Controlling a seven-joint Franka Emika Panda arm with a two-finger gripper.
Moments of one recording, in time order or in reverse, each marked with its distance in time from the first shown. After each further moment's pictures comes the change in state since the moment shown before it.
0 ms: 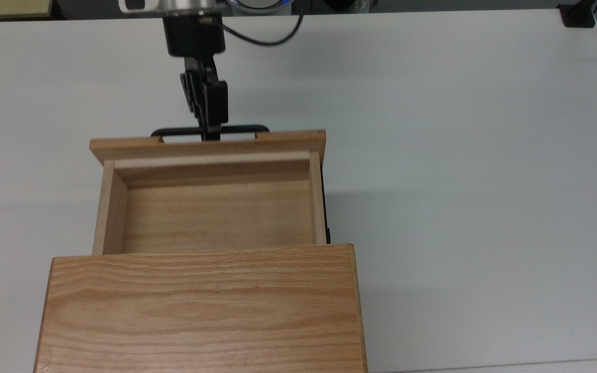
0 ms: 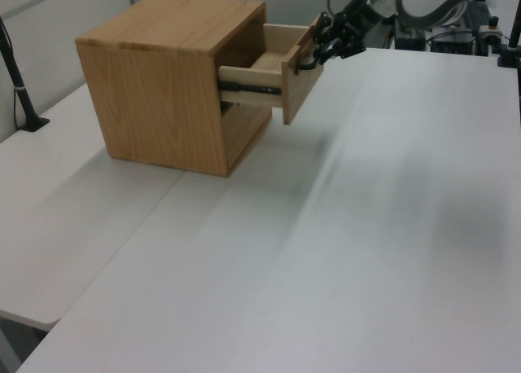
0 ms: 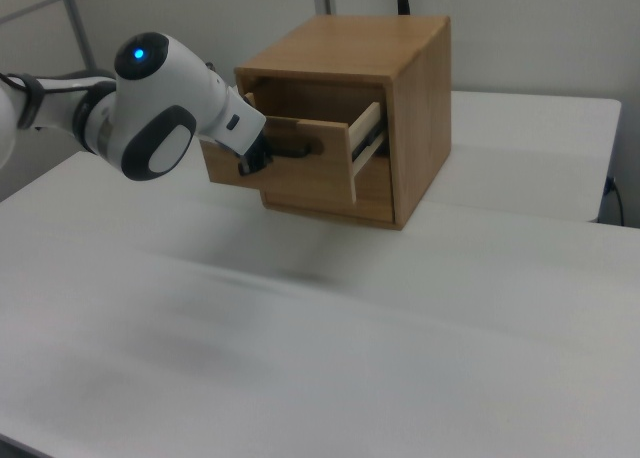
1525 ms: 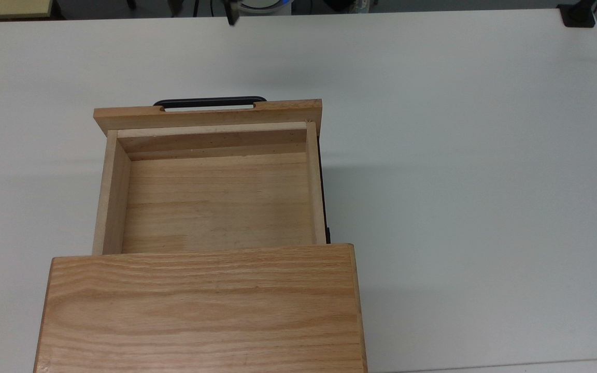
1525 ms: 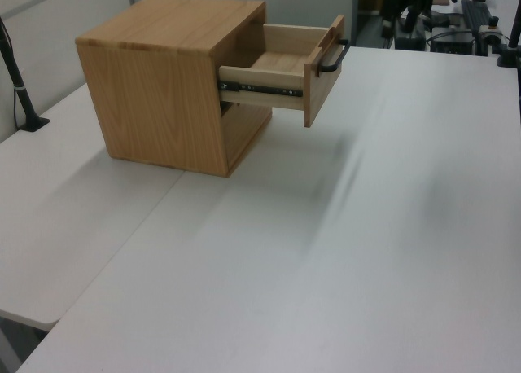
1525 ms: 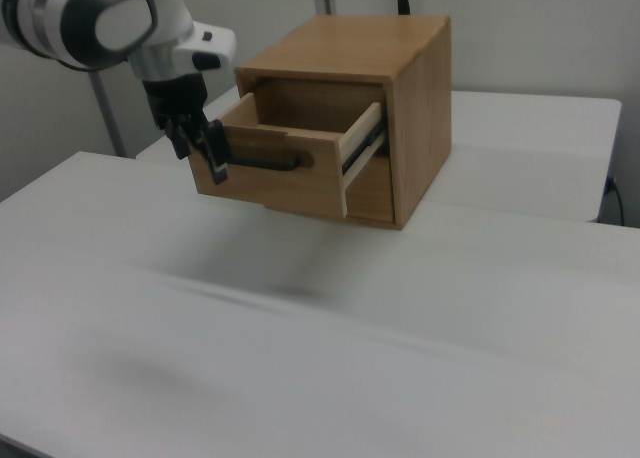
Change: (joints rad) arm -0.016 -0.171 -0.038 0.240 -0.275 -0.987 -0.550
